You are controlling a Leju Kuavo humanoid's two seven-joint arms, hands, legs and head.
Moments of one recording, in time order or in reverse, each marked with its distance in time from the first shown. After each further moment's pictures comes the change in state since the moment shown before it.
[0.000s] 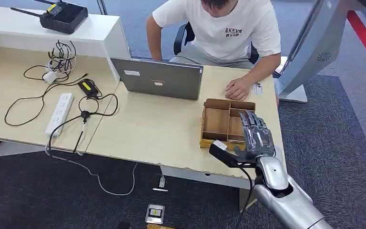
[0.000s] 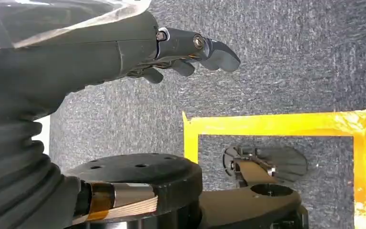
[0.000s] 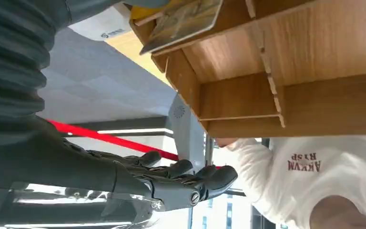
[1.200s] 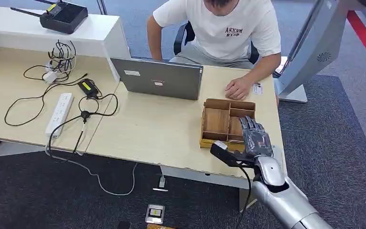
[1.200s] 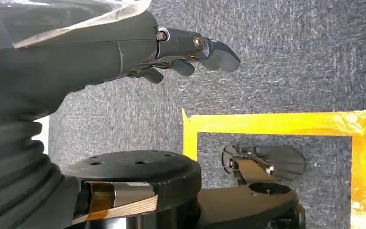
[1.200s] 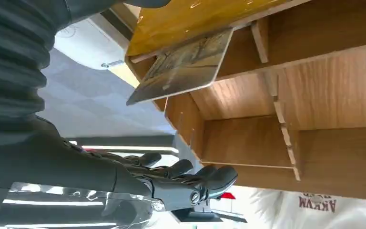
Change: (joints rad) left arm 0.002 0.000 0.000 -0.012 0.021 0.011 -0.007; right arm -0.047 0.049 0.021 0.192 -0.076 -0.026 -0.039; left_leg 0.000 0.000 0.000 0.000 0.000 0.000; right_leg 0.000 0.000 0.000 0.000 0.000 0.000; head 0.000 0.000
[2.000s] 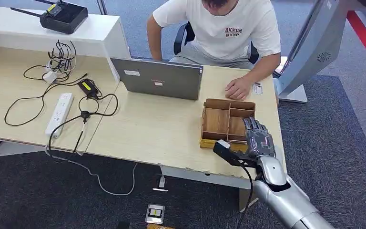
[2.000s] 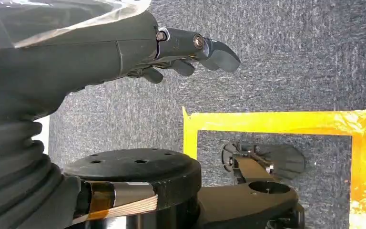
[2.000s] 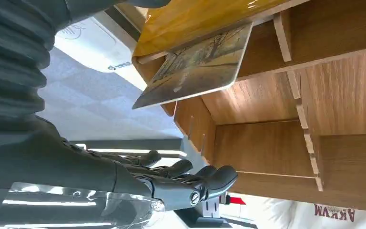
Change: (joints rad) left arm 0.001 0.001 0.000 -0.003 0.015 0.001 -0.003; right arm -0.009 -0.002 0.000 0.031 -0.016 -0.007 0.011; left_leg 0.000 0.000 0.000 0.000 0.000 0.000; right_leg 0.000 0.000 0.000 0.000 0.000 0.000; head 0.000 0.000
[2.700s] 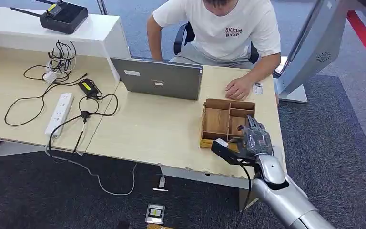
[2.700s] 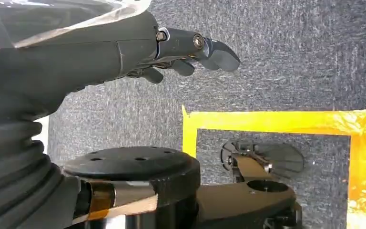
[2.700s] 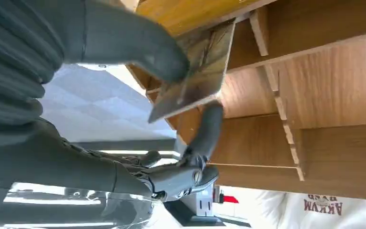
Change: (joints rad) left arm 0.001 0.000 0.000 -0.009 0.010 0.010 -0.003; right arm -0.011 0.010 0.007 0.002 -0.013 -0.002 -0.019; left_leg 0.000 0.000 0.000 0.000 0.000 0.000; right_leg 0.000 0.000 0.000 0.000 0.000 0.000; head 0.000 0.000
